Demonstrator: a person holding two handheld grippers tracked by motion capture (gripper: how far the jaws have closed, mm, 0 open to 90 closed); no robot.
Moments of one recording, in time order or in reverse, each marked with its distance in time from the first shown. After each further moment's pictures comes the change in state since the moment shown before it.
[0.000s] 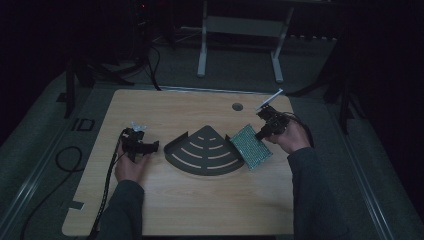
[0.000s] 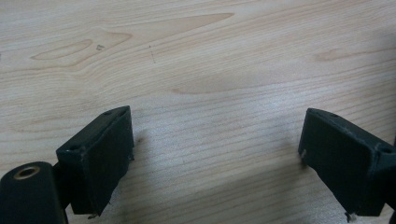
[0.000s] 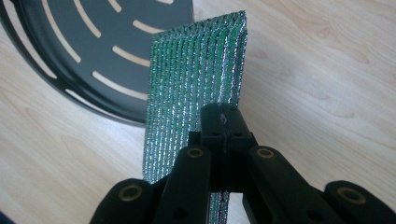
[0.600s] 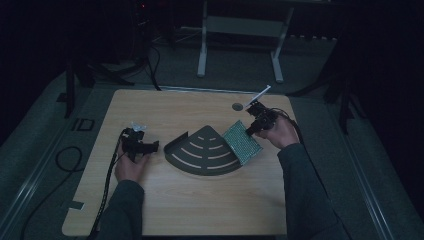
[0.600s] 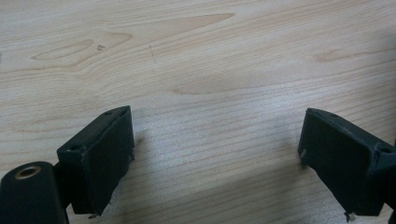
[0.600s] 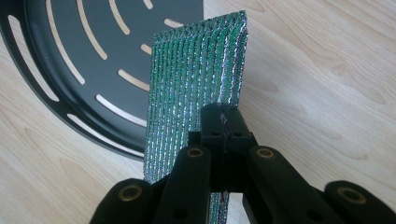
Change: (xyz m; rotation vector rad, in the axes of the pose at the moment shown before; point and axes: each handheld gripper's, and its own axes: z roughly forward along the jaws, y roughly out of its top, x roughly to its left) left arm 0.000 0.000 0.000 -0.001 0.002 -0.002; right arm 0.006 0.028 0.020 -0.013 0.019 -0.049
